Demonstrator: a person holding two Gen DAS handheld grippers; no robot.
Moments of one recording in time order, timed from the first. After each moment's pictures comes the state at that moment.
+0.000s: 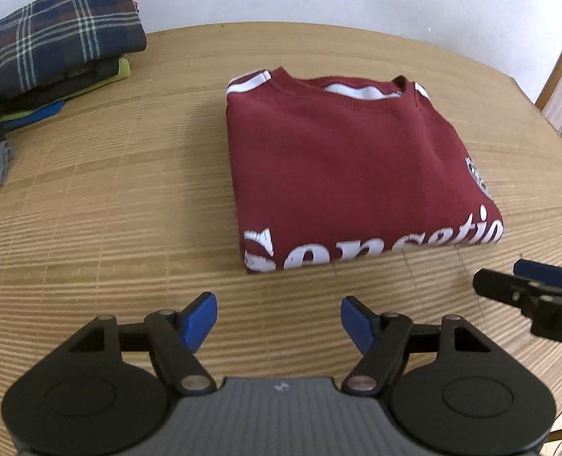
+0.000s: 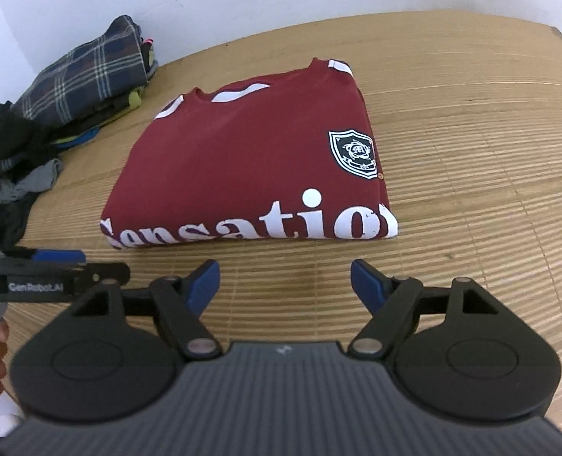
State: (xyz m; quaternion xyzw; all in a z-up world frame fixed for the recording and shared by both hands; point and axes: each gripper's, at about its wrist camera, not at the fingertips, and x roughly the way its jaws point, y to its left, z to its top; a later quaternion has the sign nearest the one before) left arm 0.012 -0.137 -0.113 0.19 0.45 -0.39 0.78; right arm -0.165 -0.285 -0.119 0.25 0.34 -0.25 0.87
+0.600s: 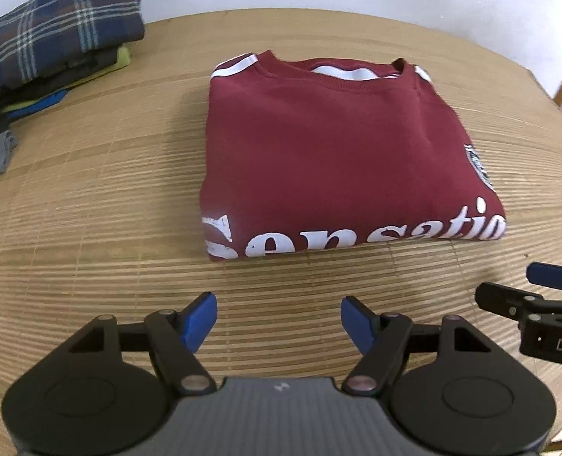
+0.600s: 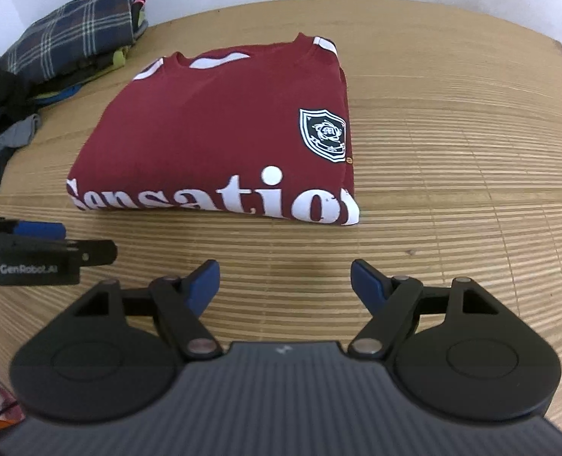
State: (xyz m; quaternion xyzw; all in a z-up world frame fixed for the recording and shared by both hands) left arm -0.010 -0.168 -0.123 0.20 0.47 -0.35 0.79; right arm -0.161 -0.311 -0.124 0.20 0.41 -0.25 0.85
